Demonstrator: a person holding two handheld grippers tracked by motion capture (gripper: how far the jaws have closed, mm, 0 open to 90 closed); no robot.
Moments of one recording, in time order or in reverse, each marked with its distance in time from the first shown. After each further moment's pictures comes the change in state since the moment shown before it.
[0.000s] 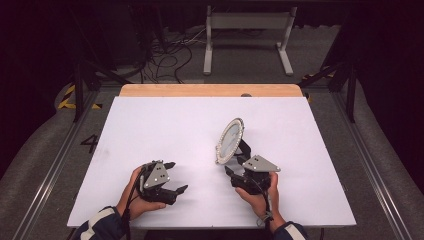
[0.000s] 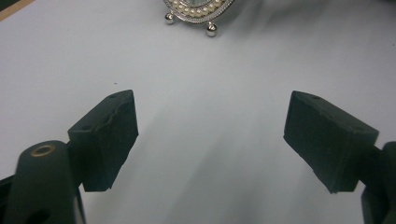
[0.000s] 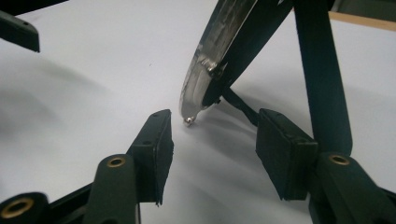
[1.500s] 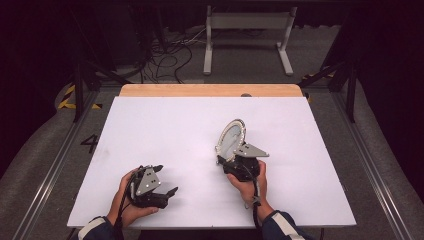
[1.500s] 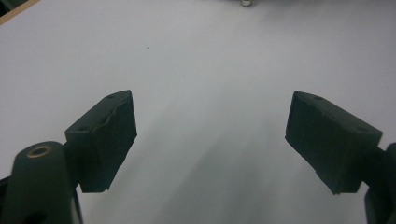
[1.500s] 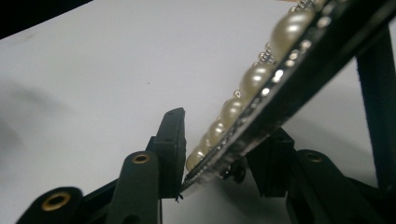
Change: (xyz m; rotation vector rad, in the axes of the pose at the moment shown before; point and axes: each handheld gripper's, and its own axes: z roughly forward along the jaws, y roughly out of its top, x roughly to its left) left arm -0.003 -0.020 -0.016 0.031 0.117 -0.019; right arm -0.004 0.016 0.038 0.024 0.039 0.081
